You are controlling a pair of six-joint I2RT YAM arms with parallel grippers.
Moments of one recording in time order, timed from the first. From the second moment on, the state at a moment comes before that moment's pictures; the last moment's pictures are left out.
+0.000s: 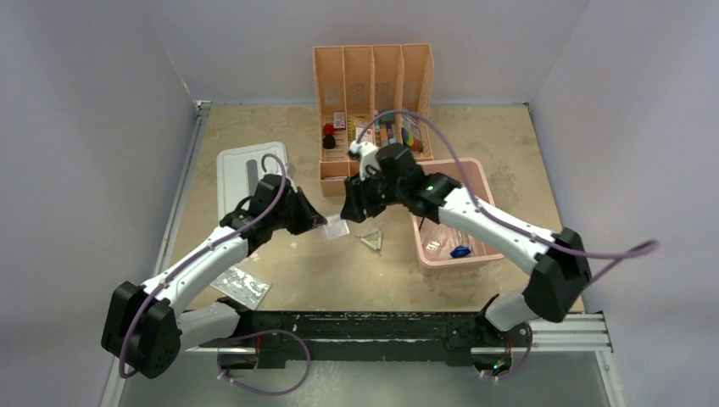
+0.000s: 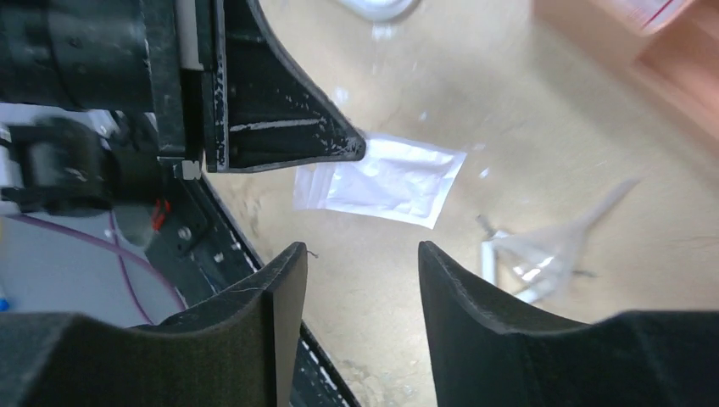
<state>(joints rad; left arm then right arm) -0.47 1.13 0.66 -0.28 0.17 -0.92 0.82 1.55 1.24 -0.42 -0.27 0.29</state>
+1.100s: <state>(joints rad) -0.47 1.19 1.29 -0.72 0.74 -0.15 0.67 1.51 1.53 -0.75 -0.78 -0.01</state>
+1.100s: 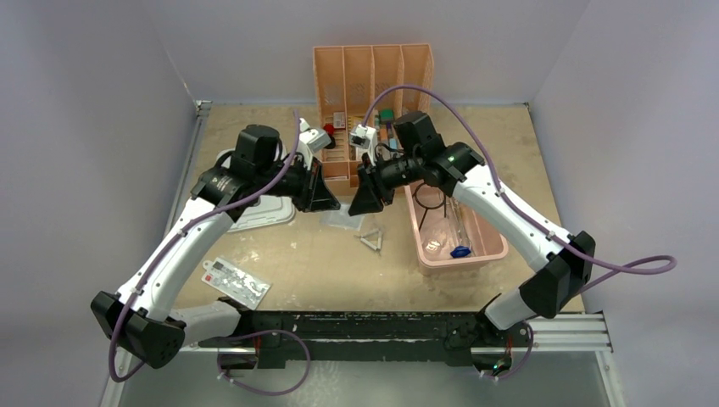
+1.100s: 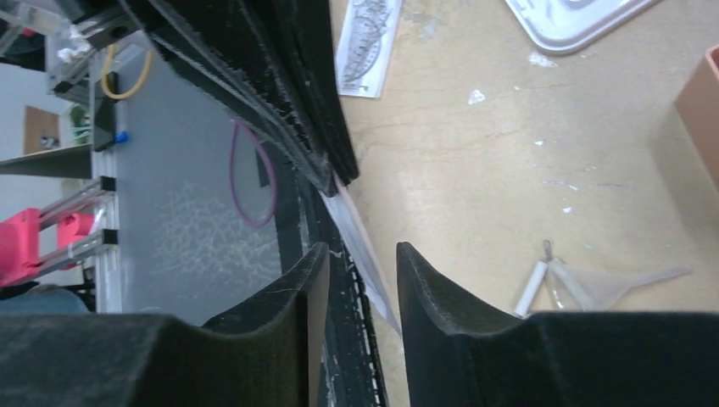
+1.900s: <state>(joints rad) -0.39 1.21 1.32 -0.69 0.70 -0.17 0.53 1.38 1.44 -0.74 -0.61 0.03</state>
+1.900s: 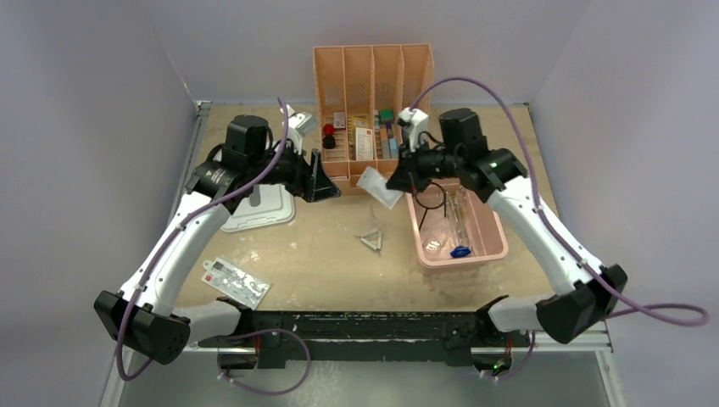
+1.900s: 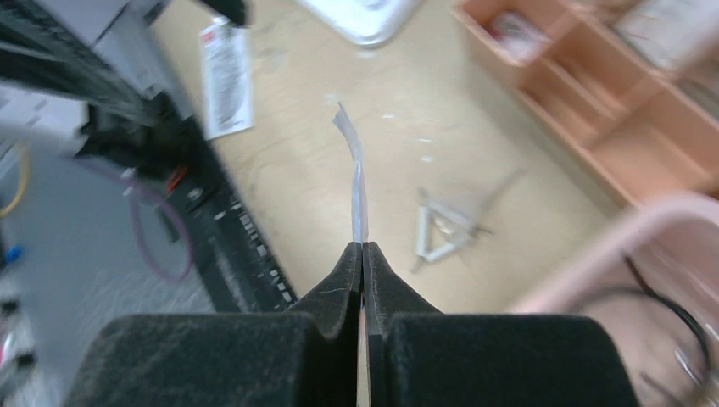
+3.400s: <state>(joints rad) -0.39 1.30 1.10 -0.35 0.37 -0.52 0.35 1.14 0.86 -0.75 -0.03 0.54</state>
